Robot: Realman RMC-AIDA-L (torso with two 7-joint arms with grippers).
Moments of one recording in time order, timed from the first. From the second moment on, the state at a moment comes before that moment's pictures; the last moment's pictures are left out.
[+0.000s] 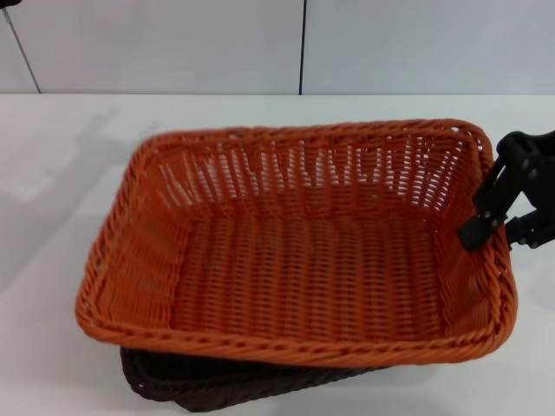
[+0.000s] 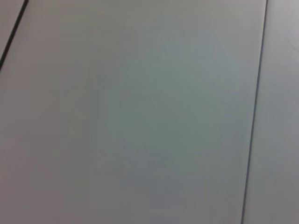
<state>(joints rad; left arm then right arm) -0.48 -2.06 -2.41 -0.73 1.11 -1.17 1.90 0.93 1.83 -1.02 -1.17 -2.13 -2.18 0.40</state>
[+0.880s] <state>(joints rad) -0.46 -2.06 -2.41 -0.70 1.03 -1.20 1.93 0.96 1.80 -1.00 -0.98 -2.06 -2.13 0.39</state>
